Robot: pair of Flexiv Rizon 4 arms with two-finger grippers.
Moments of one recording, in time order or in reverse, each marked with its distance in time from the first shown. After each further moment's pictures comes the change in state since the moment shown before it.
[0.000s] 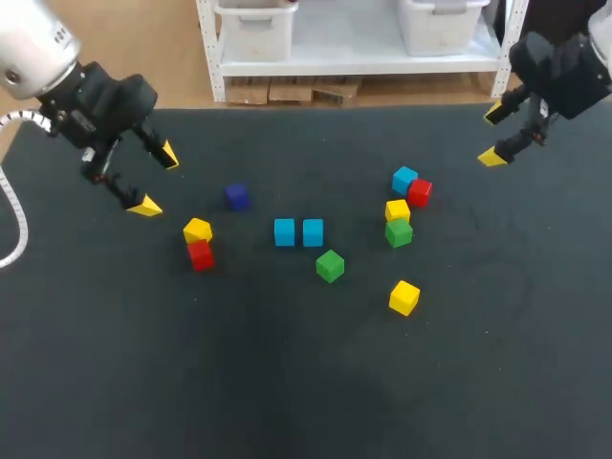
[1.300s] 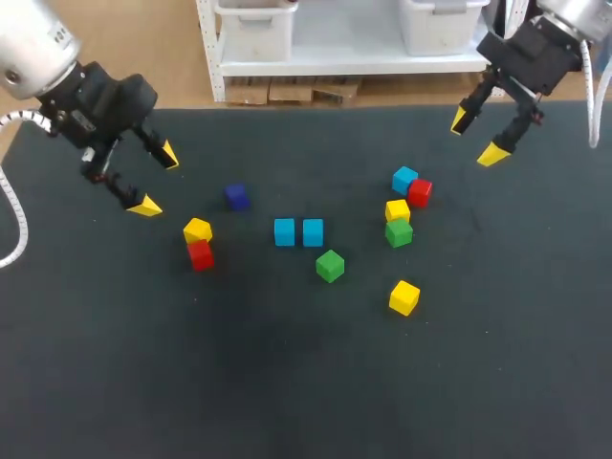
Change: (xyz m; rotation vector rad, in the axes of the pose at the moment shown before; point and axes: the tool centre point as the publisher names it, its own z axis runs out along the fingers) left arm 0.000 0.000 0.000 0.000 0.000 0.000; right arm -0.006 -0.002 0.021 -0.425 0.037 -0.289
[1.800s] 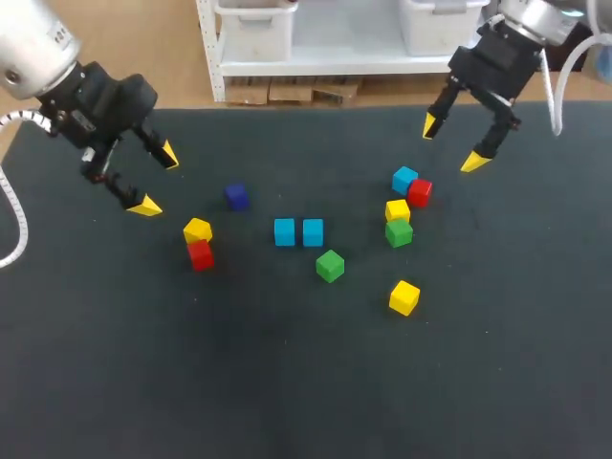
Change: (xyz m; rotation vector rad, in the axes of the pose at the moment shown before) left arm 0.000 0.000 0.000 0.000 0.000 0.000; right arm -0.009 -0.025 0.030 -0.033 0.075 -0.330
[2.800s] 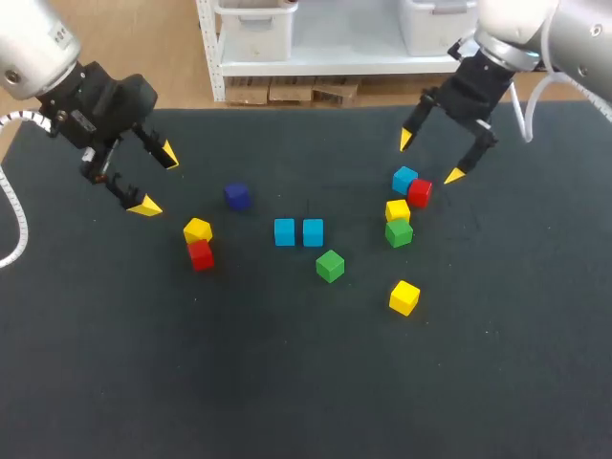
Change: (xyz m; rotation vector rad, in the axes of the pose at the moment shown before) left arm 0.000 0.000 0.000 0.000 0.000 0.000; right arm 0.030 -0.045 0.045 0.058 0.040 -0.387
